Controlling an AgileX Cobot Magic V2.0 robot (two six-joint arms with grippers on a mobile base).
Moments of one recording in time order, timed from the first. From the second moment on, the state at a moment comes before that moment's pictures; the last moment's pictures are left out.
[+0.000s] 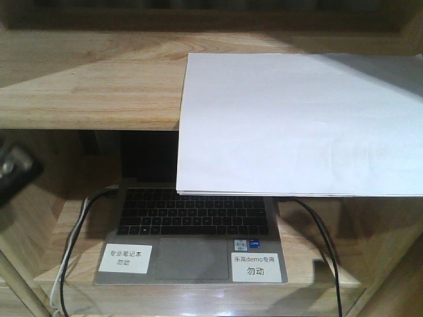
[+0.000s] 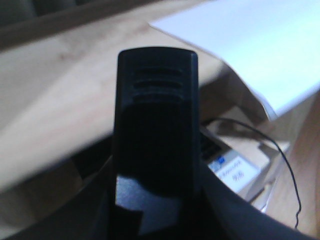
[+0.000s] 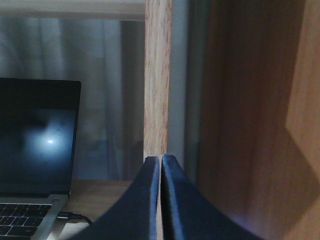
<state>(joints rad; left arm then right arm) -0.36 0.58 -0.97 -0.31 0.87 0.36 -0.02 -0.01 0.03 -0.10 -0.01 0.06</state>
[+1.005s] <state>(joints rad) -0.36 0.28 -0.49 -0.33 0.80 0.37 -0.02 -0.01 0.03 -0.10 -0.01 0.06</state>
